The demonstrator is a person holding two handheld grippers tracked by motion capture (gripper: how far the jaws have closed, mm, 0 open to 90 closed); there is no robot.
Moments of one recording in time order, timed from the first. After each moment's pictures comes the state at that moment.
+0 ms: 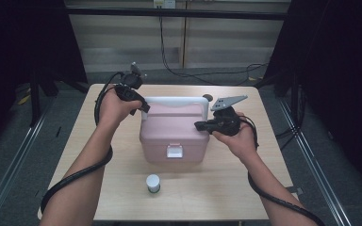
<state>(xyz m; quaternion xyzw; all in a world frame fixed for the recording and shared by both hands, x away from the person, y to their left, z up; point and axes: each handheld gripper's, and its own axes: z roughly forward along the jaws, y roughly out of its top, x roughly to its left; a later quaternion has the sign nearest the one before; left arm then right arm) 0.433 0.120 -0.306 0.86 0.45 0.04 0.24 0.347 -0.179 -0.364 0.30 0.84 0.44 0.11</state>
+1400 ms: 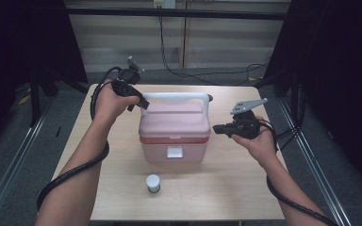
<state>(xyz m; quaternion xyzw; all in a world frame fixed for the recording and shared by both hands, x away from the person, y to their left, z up) 0.435 0.125 -0.291 0.86 0.43 0.03 0.25 0.336 -0.227 -0.370 0.32 0.85 0.42 0.11</state>
